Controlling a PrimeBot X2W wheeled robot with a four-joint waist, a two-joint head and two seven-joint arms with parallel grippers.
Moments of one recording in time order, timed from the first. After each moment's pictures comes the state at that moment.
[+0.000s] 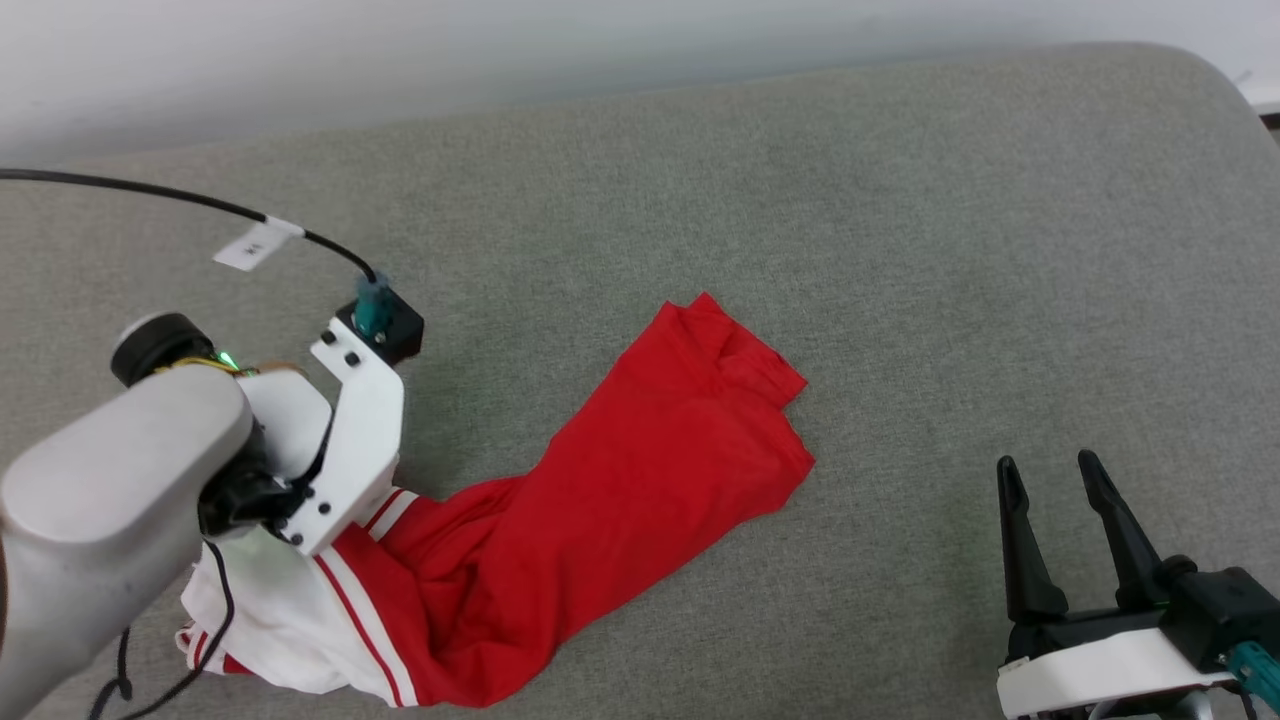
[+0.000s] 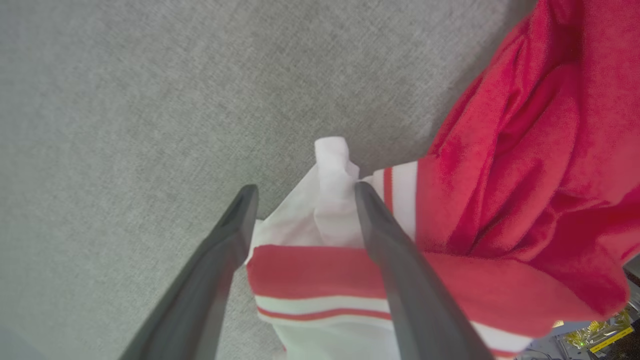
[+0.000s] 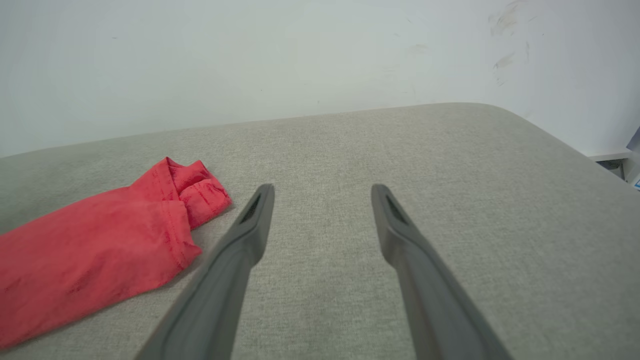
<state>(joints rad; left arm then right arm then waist) -1.04 0.79 -1.28 0.31 -0.97 -0.13 0.82 0.03 -0.05 -0.01 0.05 0.14 0.13 -0.26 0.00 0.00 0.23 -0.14</state>
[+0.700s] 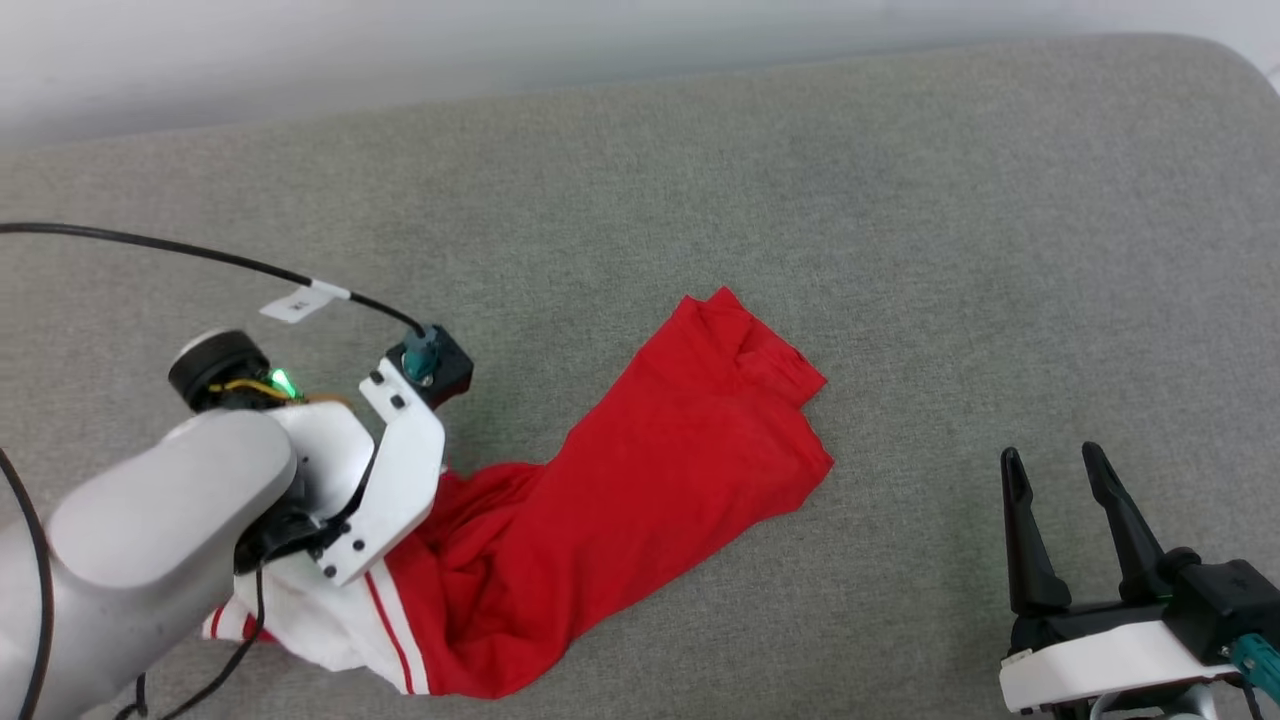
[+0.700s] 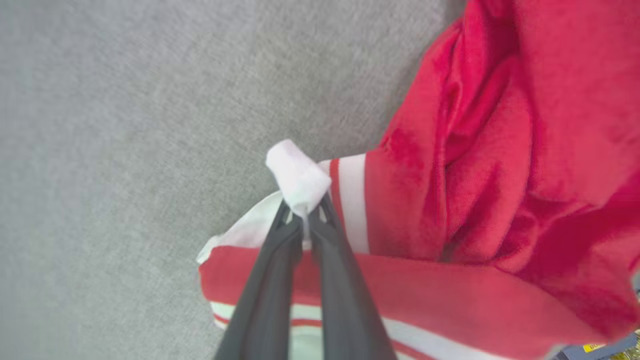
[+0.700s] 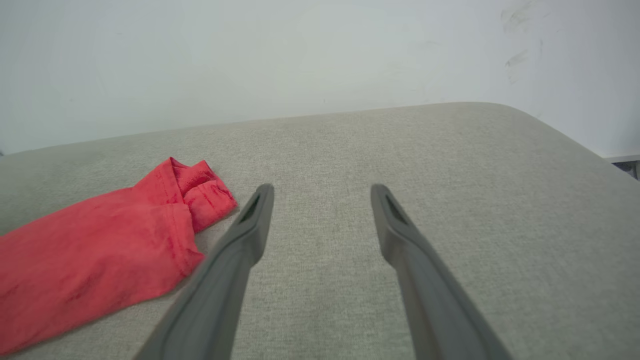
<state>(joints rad) -0.98 0.78 -1.28 0.24 -0.86 -0.13 0.71 0.01 -0.05 -0.01 0.06 0.14 0.13 -0.26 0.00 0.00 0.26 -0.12</state>
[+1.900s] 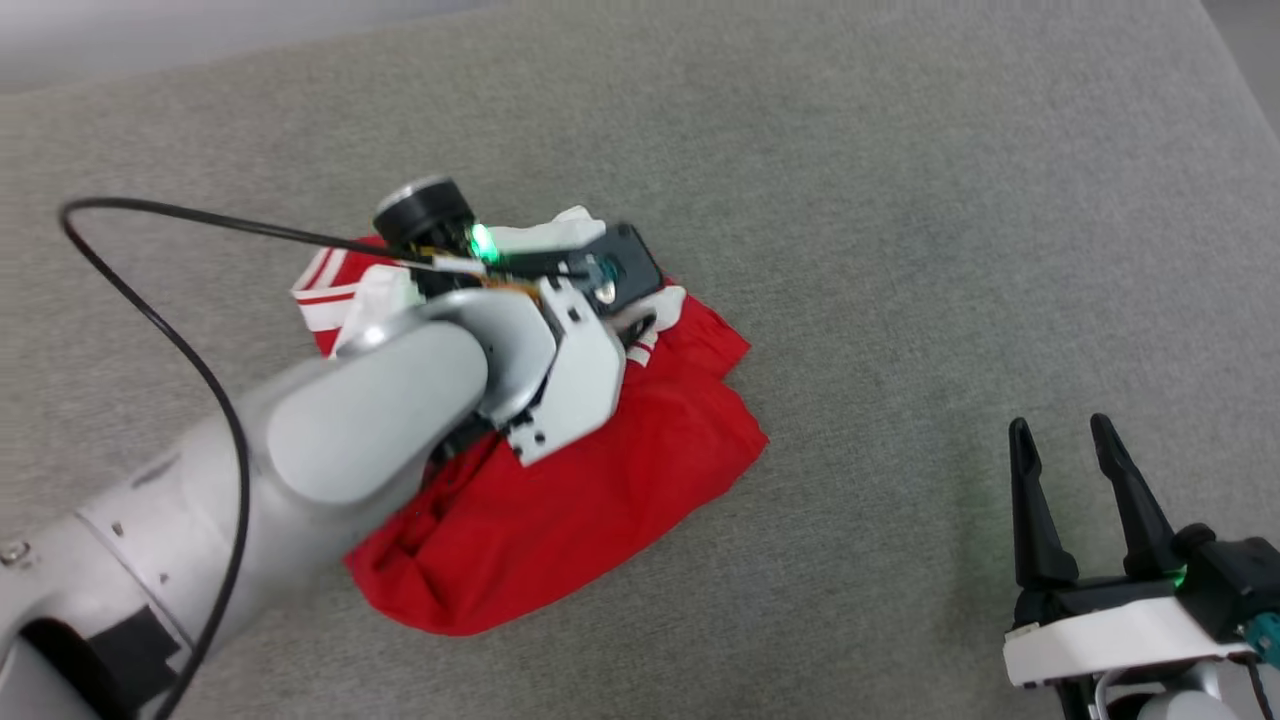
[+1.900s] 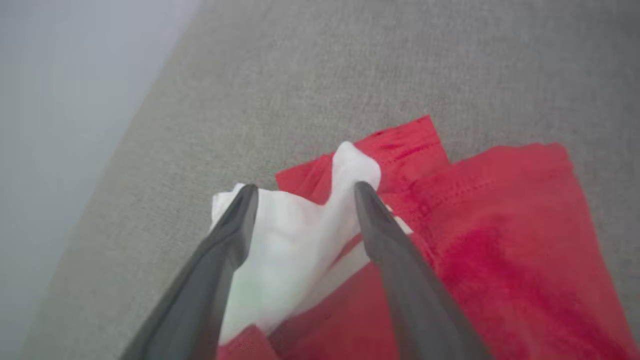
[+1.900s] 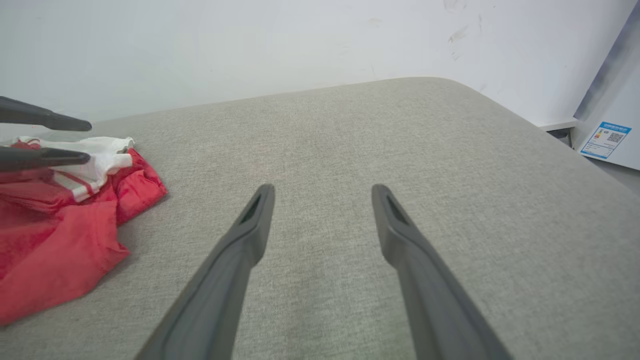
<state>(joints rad) -1.12 0.47 -1.28 0.44 -0.63 -0.13 0.25 -0.03 -0.05 -0.02 0.05 0.17 0.13 -0.26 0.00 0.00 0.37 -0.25</state>
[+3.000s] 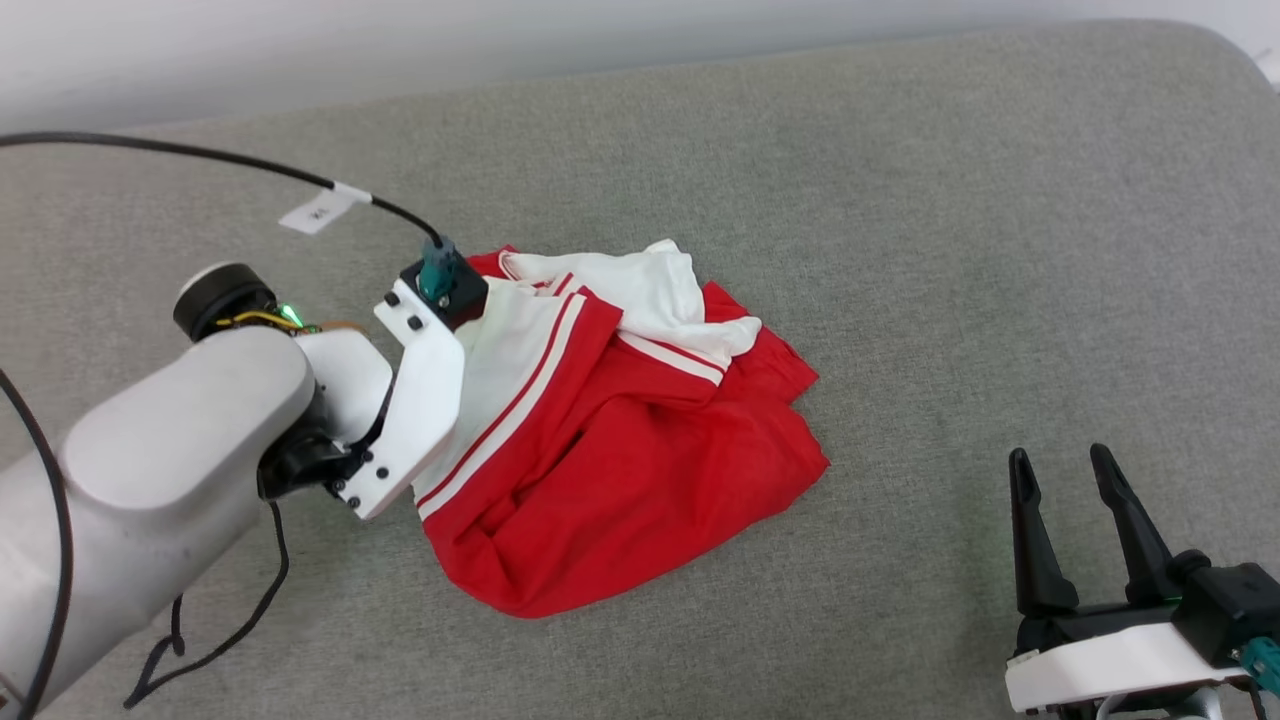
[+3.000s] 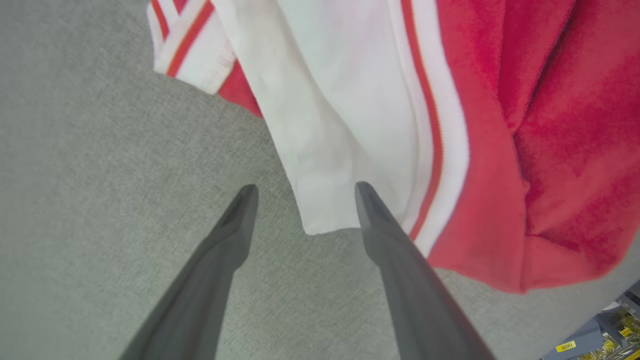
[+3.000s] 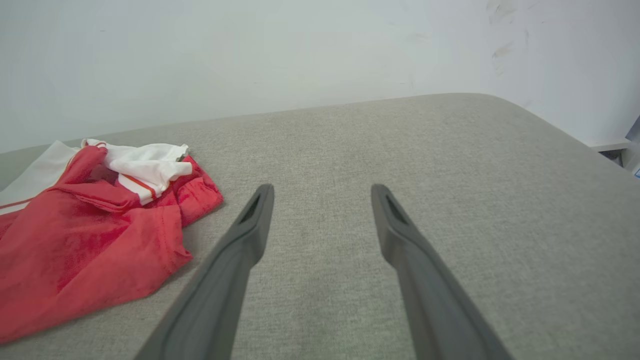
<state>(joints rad) -1.10 0.71 -1.28 0.32 -0.94 -0.13 0.81 0.02 -0.05 -0.03 0.05 0.15 0.13 -0.26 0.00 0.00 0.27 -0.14</state>
